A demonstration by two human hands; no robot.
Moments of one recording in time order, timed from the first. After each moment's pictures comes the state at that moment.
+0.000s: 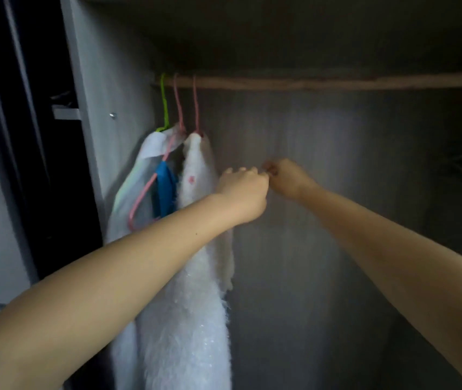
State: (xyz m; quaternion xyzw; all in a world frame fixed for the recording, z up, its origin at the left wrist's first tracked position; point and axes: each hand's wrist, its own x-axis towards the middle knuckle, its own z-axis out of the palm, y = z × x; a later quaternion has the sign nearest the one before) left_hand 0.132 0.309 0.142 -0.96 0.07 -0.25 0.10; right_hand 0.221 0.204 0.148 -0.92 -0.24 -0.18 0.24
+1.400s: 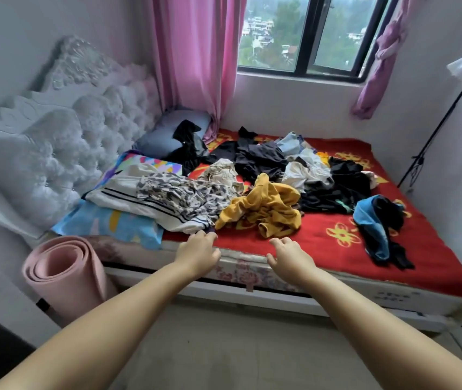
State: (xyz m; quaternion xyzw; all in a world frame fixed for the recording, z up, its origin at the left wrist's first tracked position) left_hand -0.261 -0.388 -0.189 -0.73 0.66 0.14 -0.10; right_hand -0.482 -0.434 -0.186 -0.80 0.59 0.00 0.13
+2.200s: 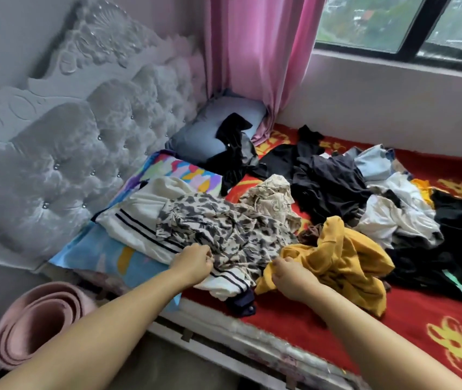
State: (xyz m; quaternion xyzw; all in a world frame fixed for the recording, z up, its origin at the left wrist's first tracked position) left_hand -0.040 -0.703 -0.259 -0.80 0.55 0.24 -0.05; right_hand -0.269 -0.791 -0.257 -0.84 0.48 0.14 0.22
